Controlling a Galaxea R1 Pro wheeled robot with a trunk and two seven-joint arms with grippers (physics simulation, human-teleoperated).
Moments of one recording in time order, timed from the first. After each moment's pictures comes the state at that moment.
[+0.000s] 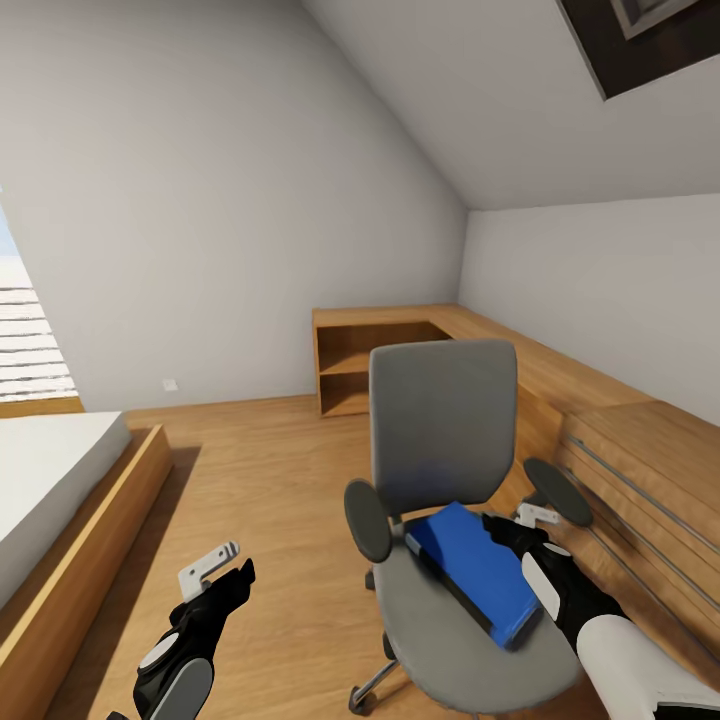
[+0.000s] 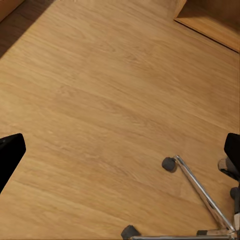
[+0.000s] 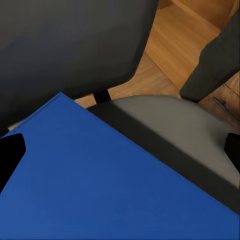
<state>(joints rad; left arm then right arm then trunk) -0.10 0.13 -0.34 -1.60 0.80 0.24 0.80 -0.69 -0.12 -0.03 -0.47 -0.27 0.08 -0.04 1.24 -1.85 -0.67</state>
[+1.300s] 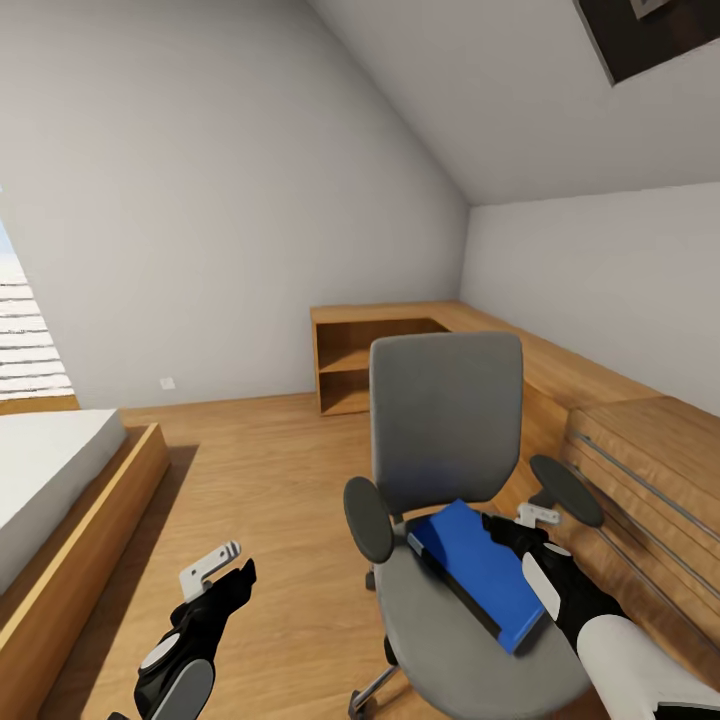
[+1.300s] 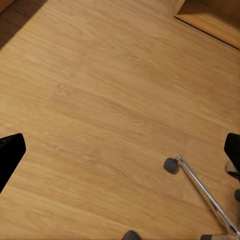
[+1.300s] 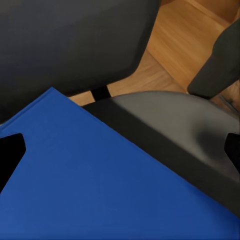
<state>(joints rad) -0.10 0.13 -0.34 -1.60 0.79 0.25 0.80 -0.69 -0.12 -0.03 -0.47 -0.26 0.09 -0.03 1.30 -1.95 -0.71</state>
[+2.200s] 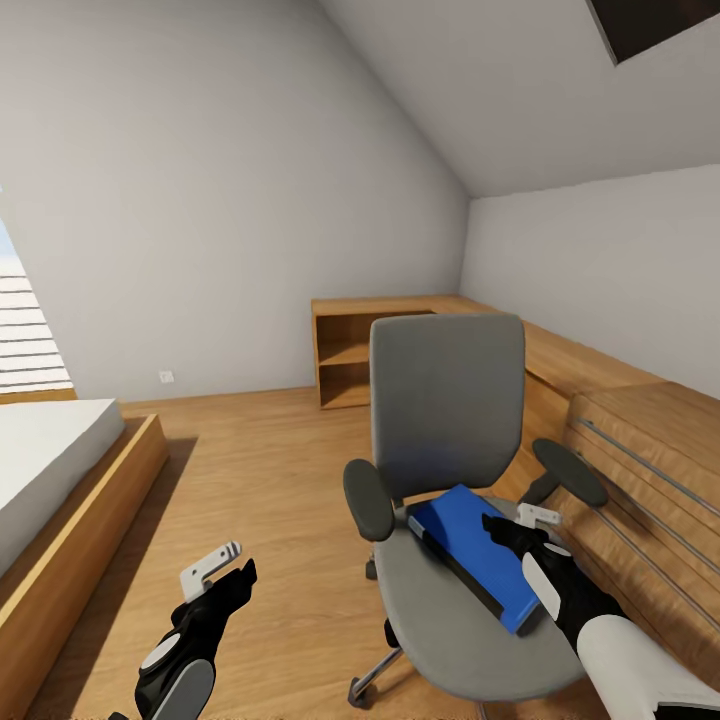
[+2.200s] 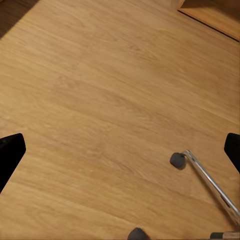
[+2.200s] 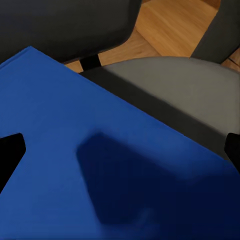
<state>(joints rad) -0.10 0.13 -0.35 -1.60 0.79 0.24 0.80 -0.69 -0.12 -0.03 -0.47 -0.27 0.09 -0.03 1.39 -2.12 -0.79</state>
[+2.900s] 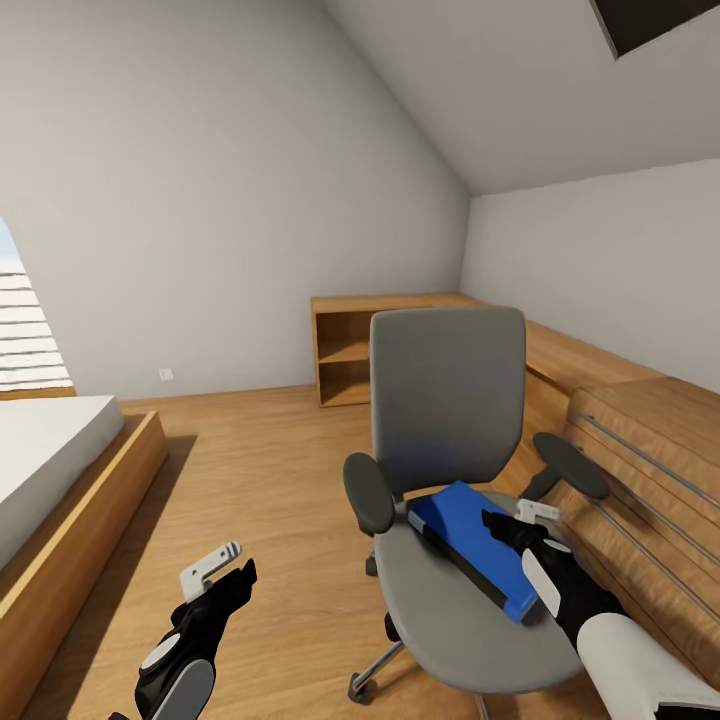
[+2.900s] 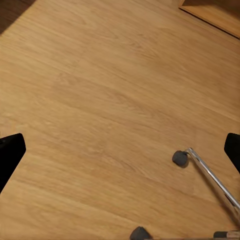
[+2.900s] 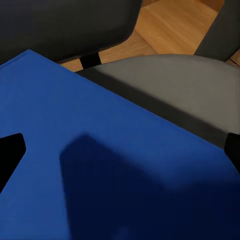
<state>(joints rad) -0.10 0.13 -0.35 -1.60 0.79 0.24 0.80 -0.69 -0.12 -0.03 -0.49 -0.26 0.10 -0.03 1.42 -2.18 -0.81</state>
